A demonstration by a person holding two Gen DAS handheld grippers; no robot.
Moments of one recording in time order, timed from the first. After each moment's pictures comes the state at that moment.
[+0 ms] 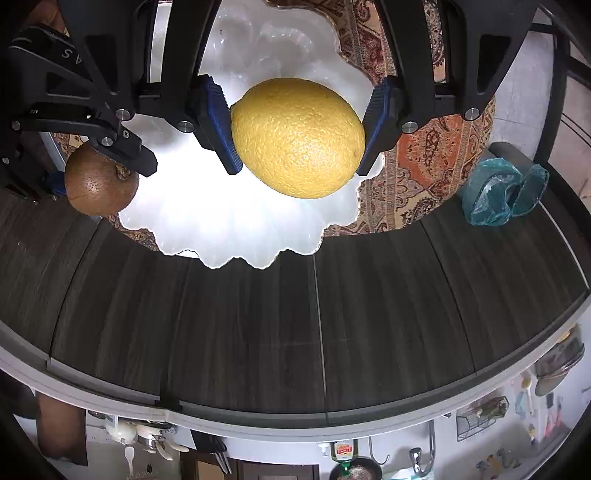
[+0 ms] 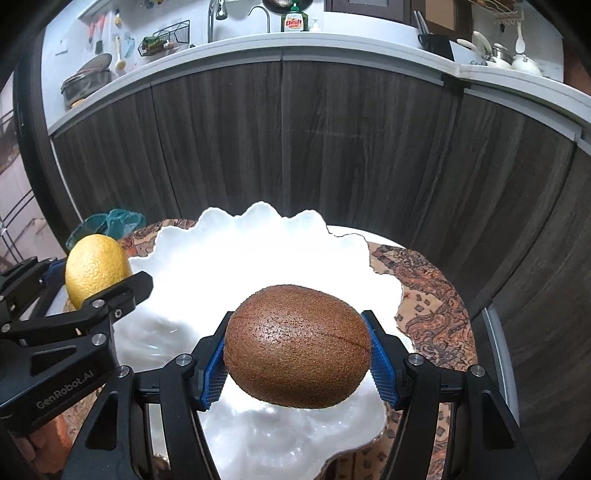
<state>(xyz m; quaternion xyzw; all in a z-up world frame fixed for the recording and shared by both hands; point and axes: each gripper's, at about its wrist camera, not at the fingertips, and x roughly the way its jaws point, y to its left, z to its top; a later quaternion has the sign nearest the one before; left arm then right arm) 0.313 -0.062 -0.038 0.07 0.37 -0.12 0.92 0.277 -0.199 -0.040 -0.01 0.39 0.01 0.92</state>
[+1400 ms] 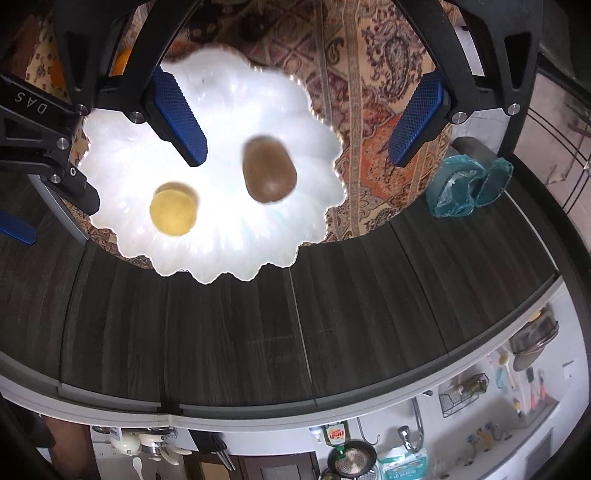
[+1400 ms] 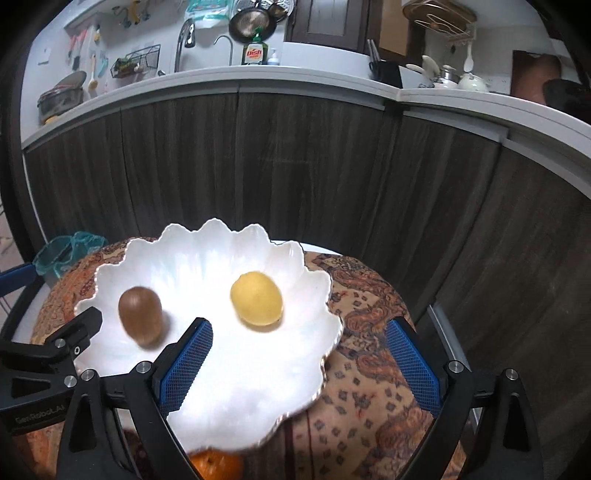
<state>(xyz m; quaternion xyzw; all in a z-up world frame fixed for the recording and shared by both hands) 0.249 -0.056 -0.027 0.12 0.34 -0.07 0.93 0.223 -0.212 -0.028 -0.03 0.32 -0.09 0.94</state>
